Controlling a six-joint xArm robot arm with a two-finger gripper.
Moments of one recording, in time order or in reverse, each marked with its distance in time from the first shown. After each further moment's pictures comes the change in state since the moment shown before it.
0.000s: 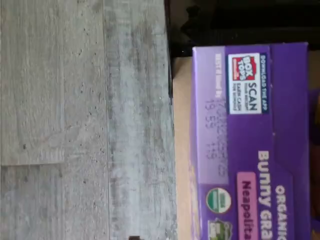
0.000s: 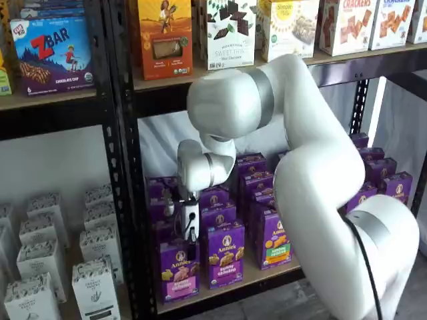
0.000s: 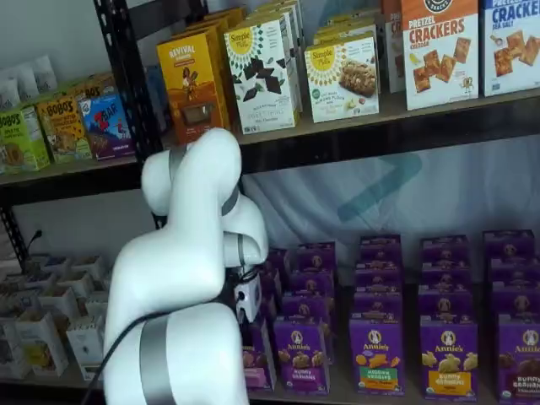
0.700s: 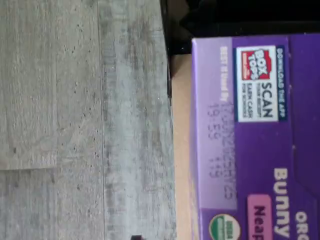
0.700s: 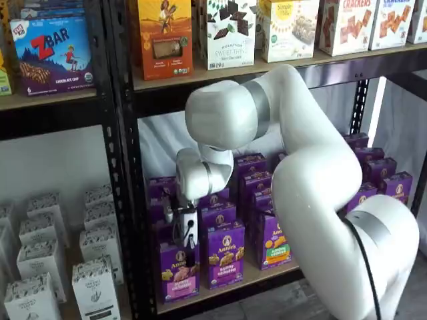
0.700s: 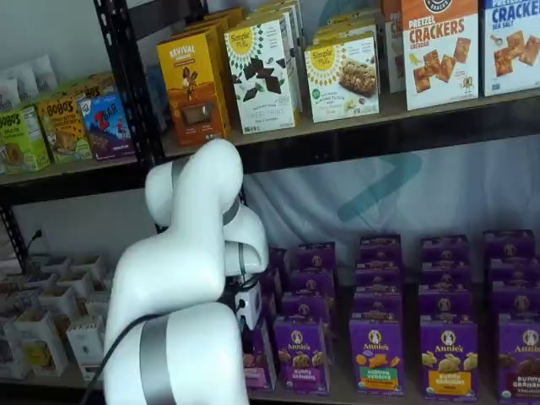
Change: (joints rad) arm 0.007 0.069 -0.059 0.005 -0.007 0.002
